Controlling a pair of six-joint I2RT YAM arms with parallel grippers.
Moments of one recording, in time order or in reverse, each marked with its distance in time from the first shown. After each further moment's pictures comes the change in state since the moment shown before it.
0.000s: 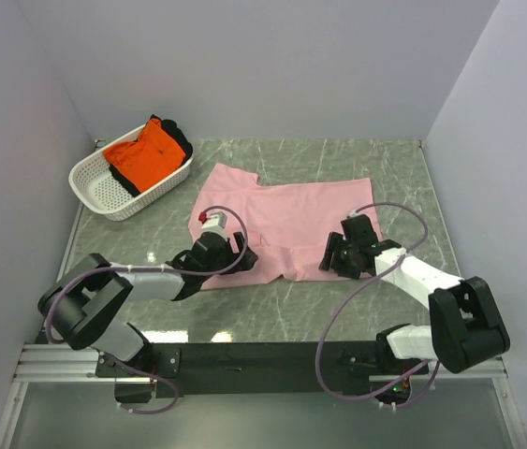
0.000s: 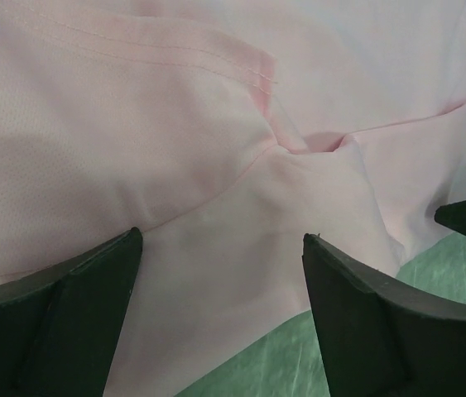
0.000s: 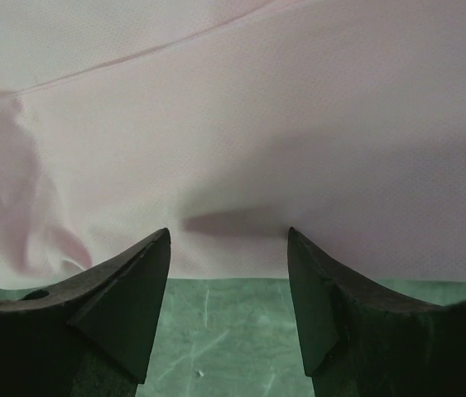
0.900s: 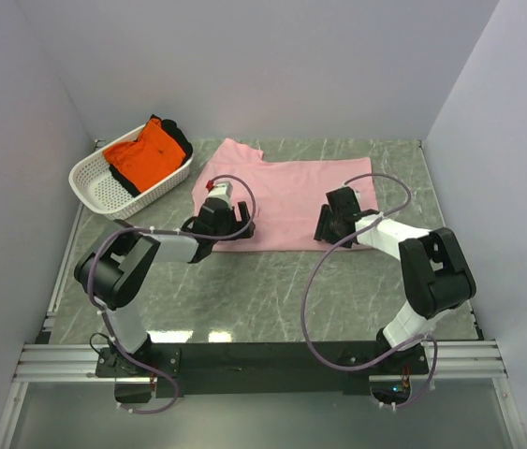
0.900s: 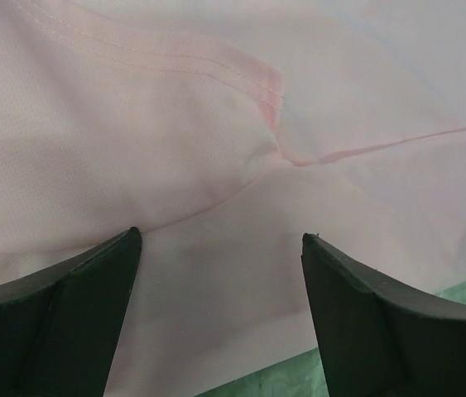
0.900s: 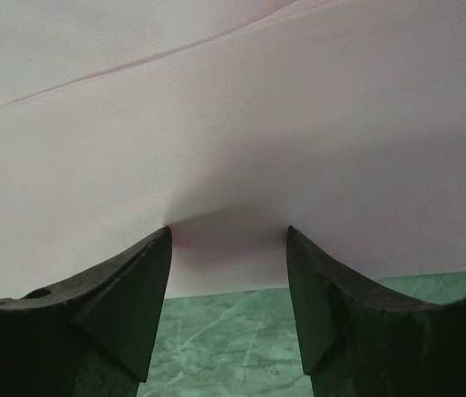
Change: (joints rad) left arm 0.166 0.269 0.317 -0.053 0.039 0.221; right arm -0.005 0.328 0.284 0.065 0.174 -0.045
